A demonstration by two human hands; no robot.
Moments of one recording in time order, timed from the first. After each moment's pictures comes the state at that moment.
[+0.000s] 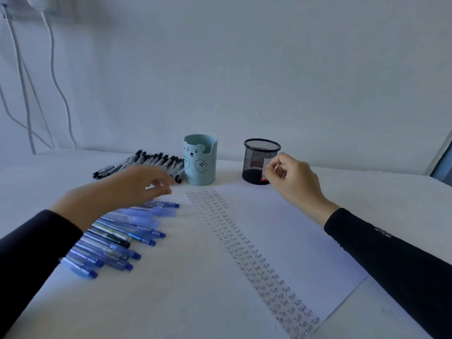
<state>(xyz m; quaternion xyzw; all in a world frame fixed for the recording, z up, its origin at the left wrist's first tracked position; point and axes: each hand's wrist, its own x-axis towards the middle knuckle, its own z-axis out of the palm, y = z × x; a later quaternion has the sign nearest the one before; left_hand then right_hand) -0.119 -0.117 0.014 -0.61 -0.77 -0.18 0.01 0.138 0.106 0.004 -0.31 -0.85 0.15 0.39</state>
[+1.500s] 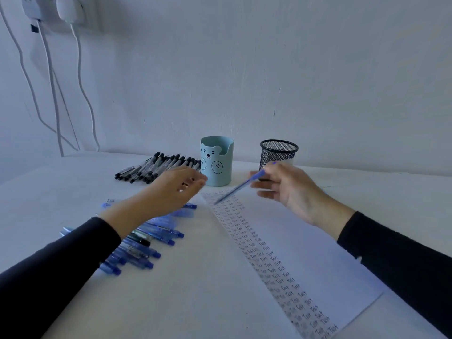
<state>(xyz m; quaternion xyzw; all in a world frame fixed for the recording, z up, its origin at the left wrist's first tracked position) -0.098 -0.100 -0.007 -0.59 -0.74 -0.32 0.02 0.119 0.062 0.015 -0.17 -0.67 0.68 0.25</state>
